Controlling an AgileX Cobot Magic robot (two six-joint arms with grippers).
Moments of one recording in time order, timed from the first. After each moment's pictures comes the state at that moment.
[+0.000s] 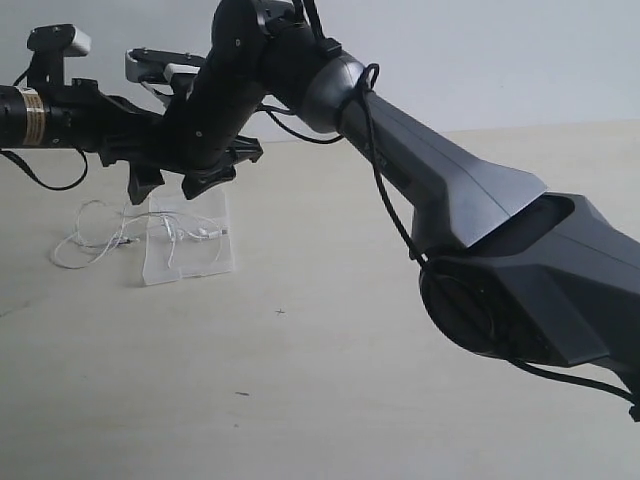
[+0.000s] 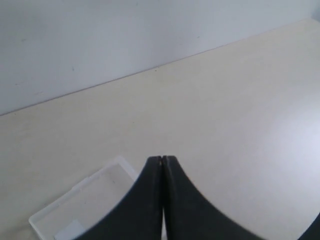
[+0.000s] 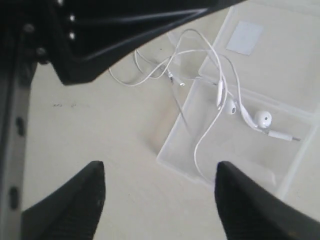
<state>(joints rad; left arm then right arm) 0.13 2.03 -1.33 1.50 -0.64 -1.41 0.68 2.71 -2.83 0.34 1.24 0.12</state>
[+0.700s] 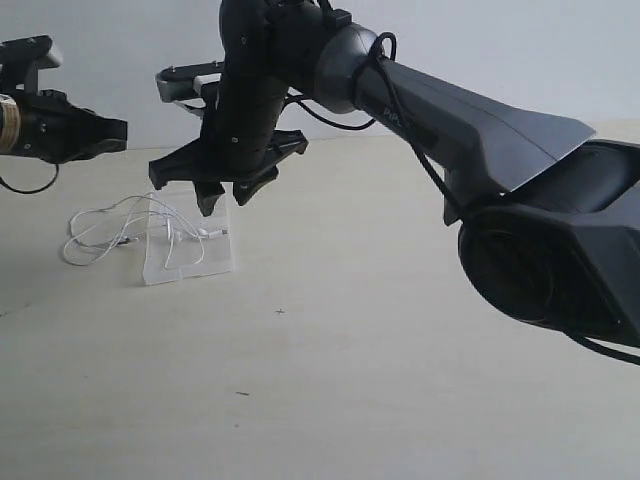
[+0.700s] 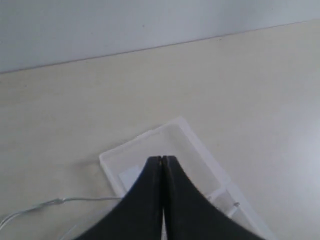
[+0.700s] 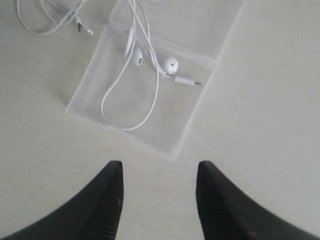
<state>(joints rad) 0.16 1.99 -1.30 1.71 -0.47 -1.69 0.68 2.53 -2.50 0.11 1.23 0.11</state>
